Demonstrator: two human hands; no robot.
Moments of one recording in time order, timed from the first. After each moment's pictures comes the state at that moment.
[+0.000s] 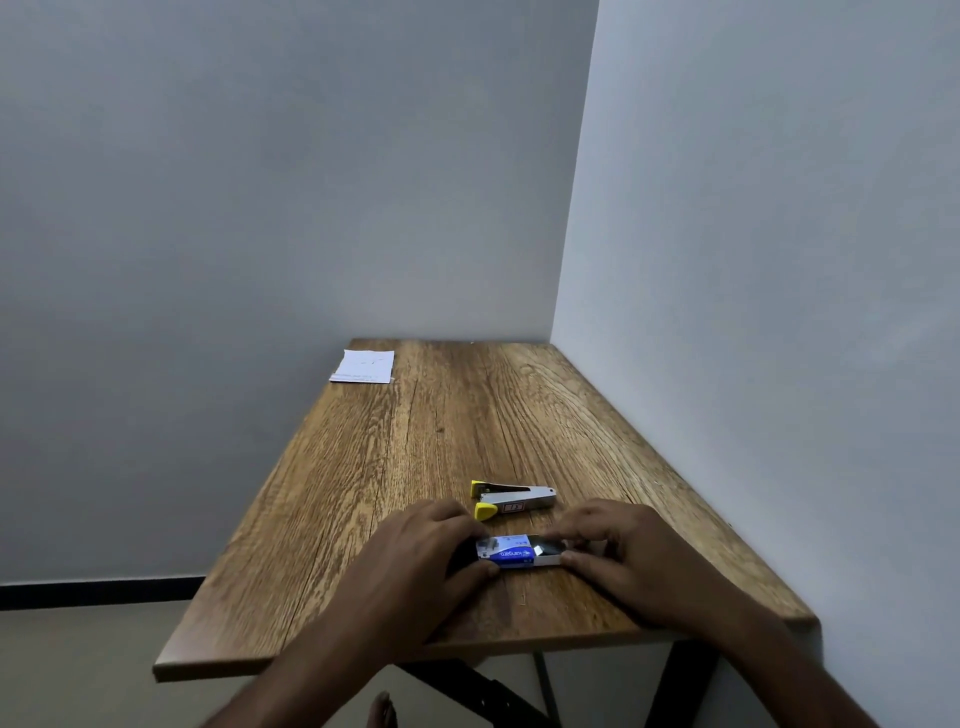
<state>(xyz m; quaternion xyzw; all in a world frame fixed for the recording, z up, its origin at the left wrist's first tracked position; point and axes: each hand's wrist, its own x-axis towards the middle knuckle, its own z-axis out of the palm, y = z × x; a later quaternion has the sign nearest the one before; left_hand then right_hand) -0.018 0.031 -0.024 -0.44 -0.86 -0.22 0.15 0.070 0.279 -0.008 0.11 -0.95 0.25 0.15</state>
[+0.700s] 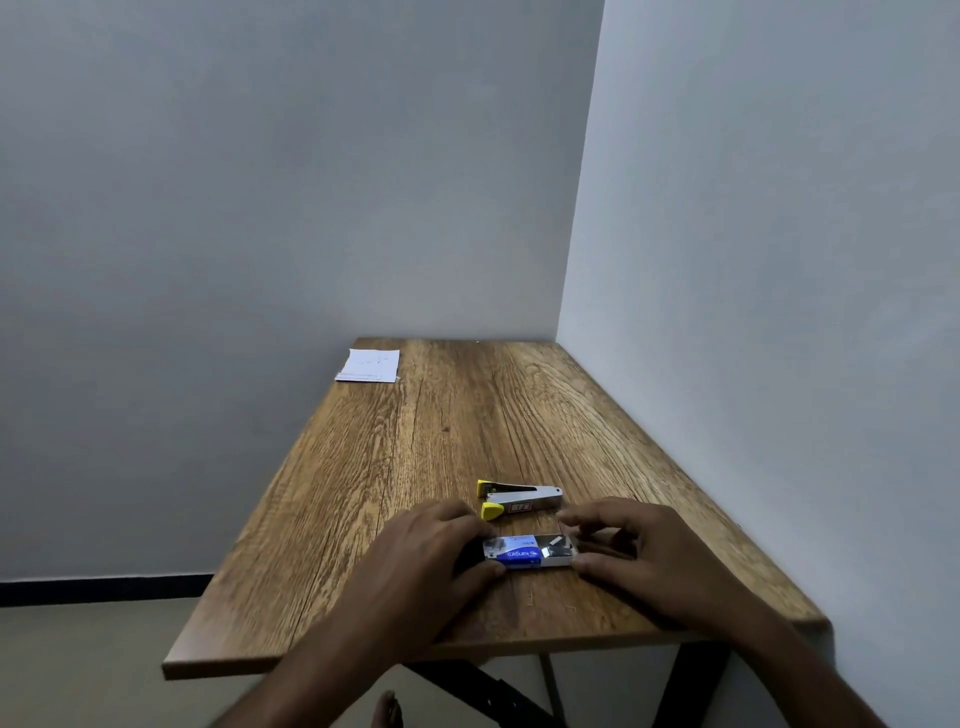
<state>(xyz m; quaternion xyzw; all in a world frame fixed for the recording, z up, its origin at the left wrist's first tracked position) -0.017 0.030 -0.025 -0.44 -0.86 -0.21 0.15 0.075 0.286 -0.011 0.07 -0.92 0.35 0.16</state>
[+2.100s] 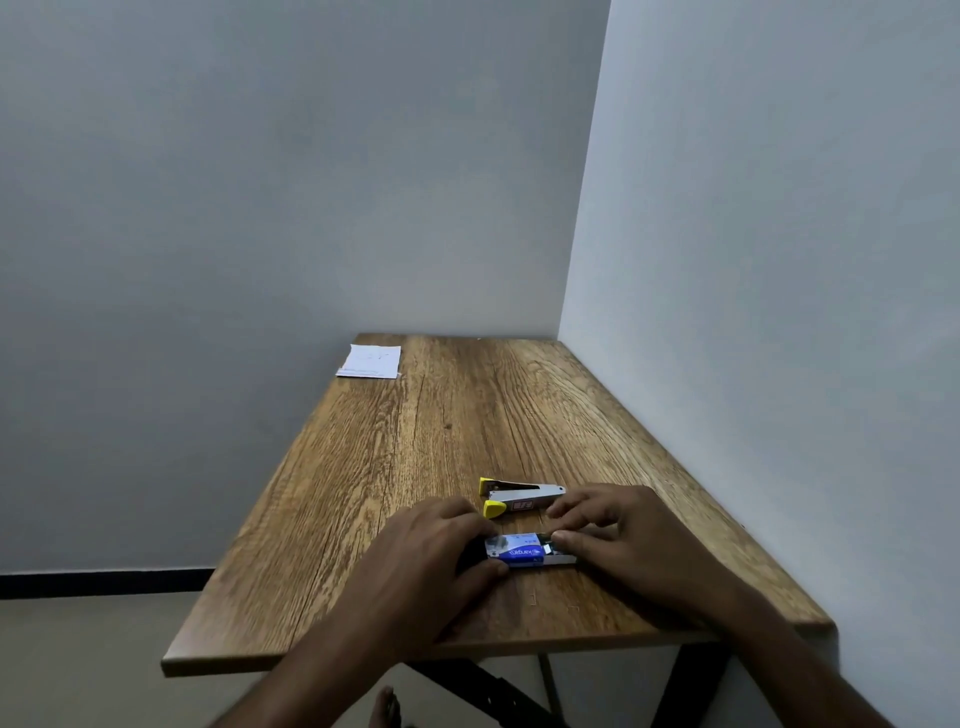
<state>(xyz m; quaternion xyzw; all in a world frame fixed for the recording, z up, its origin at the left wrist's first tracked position) -0.017 0.030 -0.024 -0.44 -0.87 -0.21 0.14 0.056 0.271 -0.002 0.08 -0.93 0.31 0.16</state>
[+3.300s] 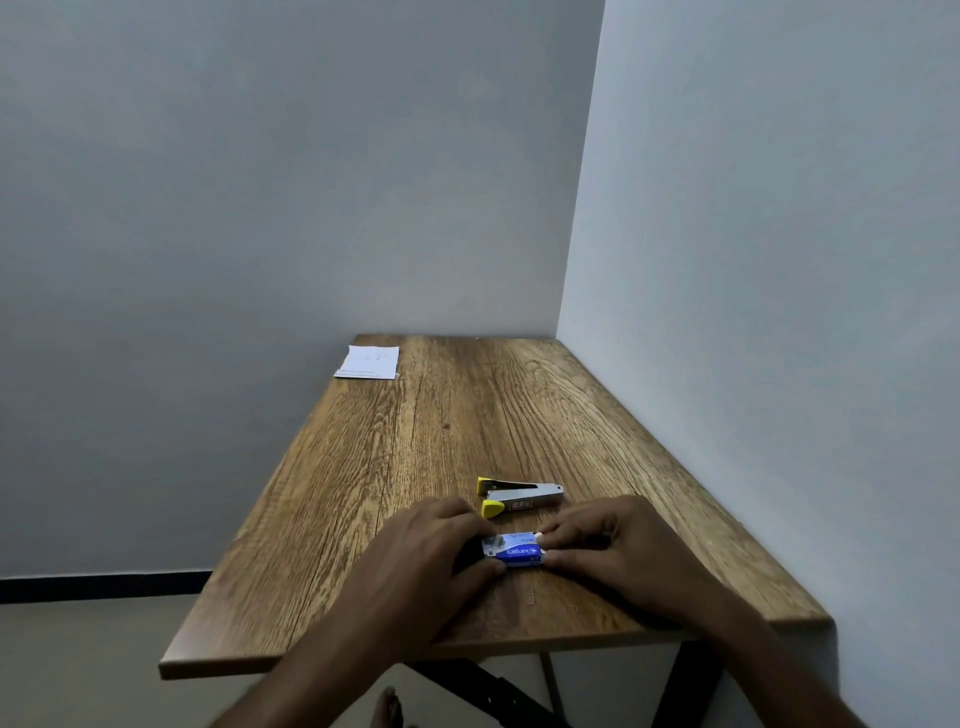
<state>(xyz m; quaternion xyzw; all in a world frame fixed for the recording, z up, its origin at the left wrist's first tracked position) -0.018 0.029 -0.025 -0.44 -0.86 -0.21 0.15 0.059 0.264 -0.011 0.09 -0.92 0.35 0.16</state>
